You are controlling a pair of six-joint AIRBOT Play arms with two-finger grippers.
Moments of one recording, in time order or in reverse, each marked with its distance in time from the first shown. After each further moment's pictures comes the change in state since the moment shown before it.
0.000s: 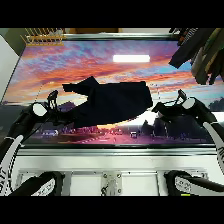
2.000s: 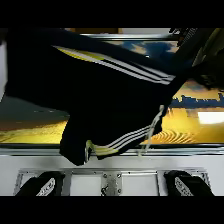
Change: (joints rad) left arm 0.068 0.104 0.954 0.048 -0.079 -0.061; right arm 0.016 0.415 0.706 0.051 0.634 0.039
